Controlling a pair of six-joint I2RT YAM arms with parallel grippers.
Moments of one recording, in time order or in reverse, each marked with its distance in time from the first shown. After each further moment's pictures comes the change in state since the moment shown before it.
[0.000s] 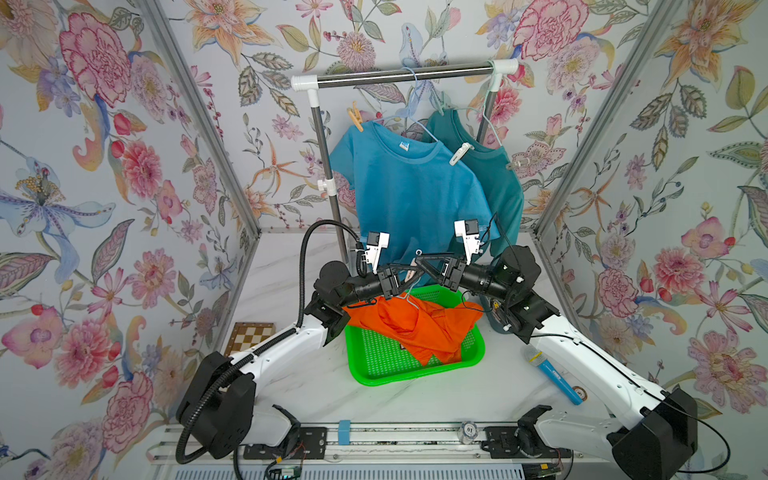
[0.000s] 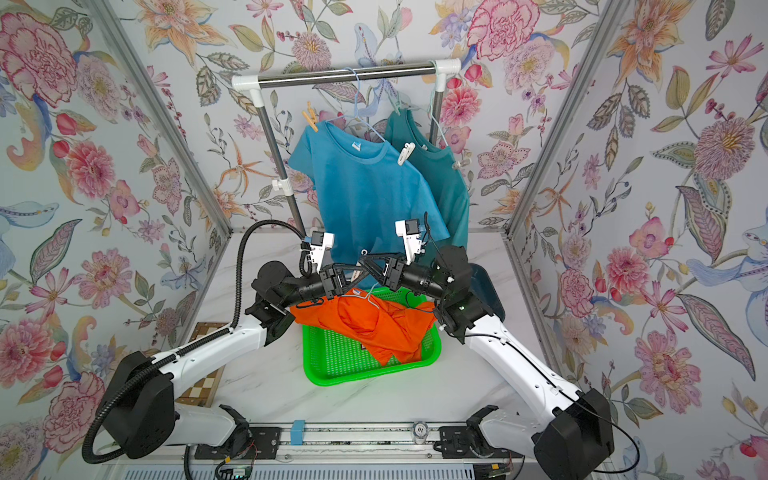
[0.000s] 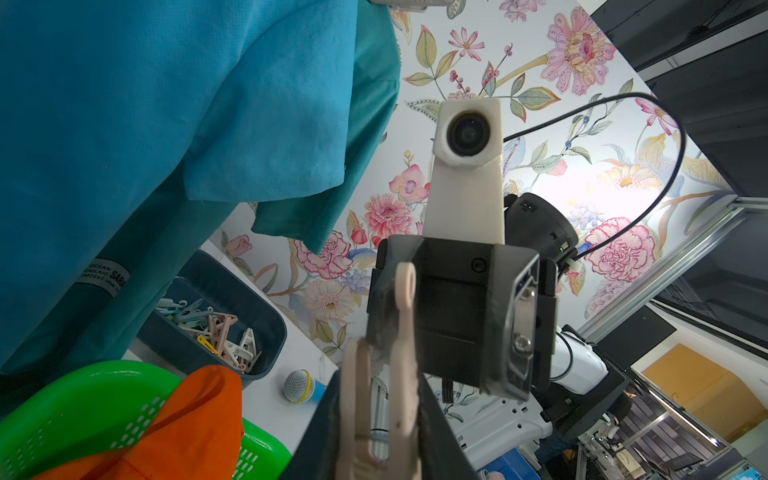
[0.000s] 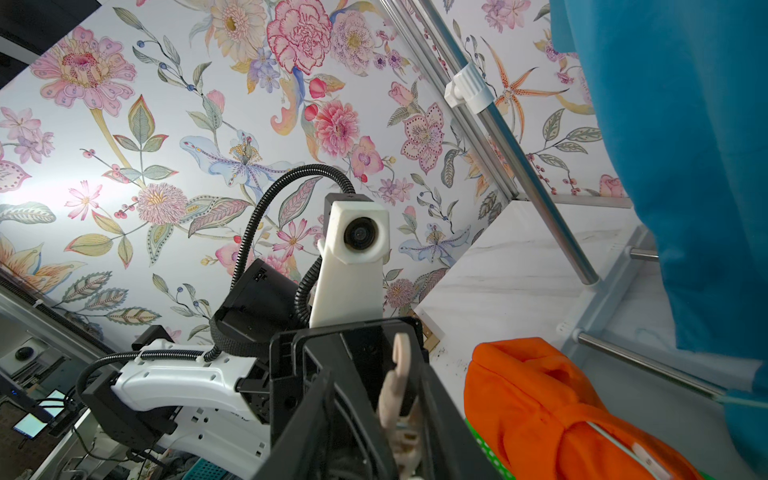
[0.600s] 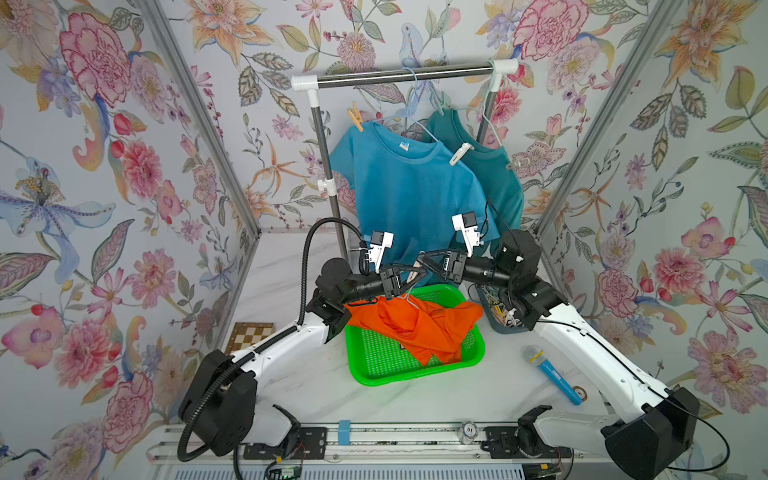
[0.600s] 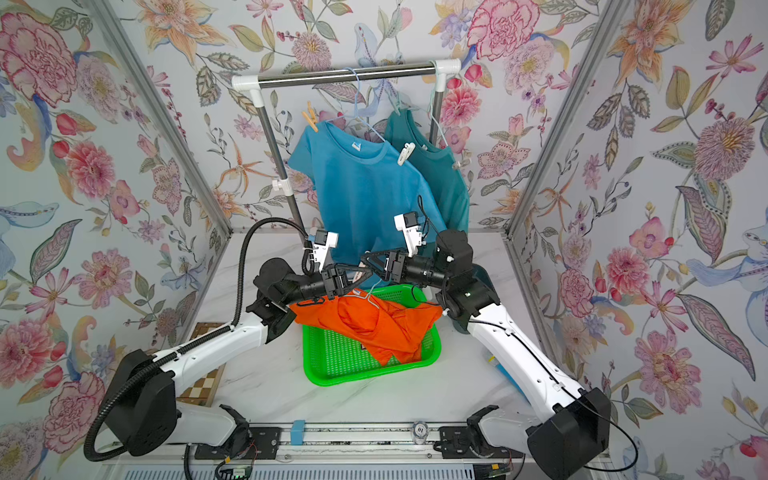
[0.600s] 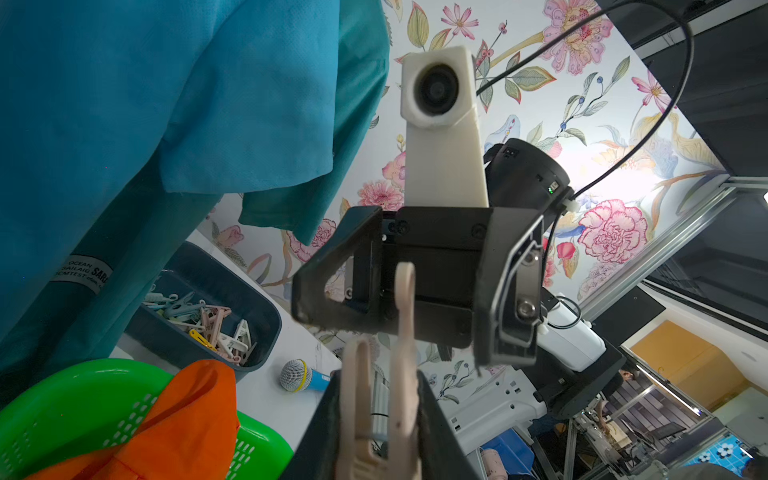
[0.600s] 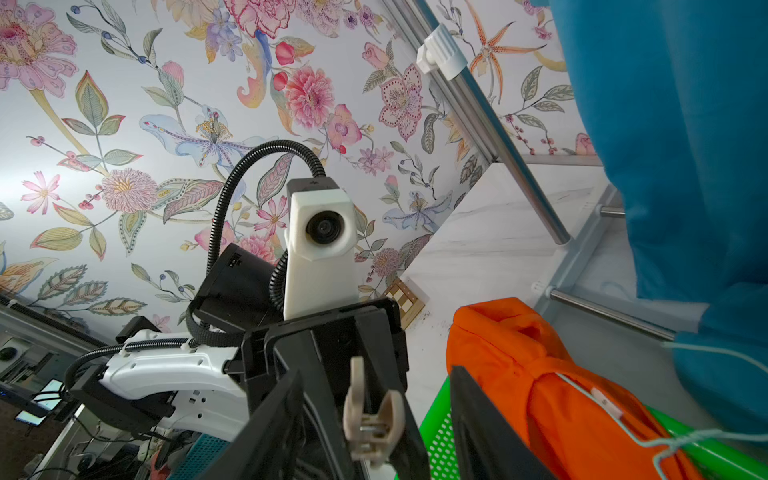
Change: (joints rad) left arm 0.000 0.021 0.037 -0.031 0.065 0.025; right arm -0.051 0.051 0.146 -0.272 -0.093 -0.068
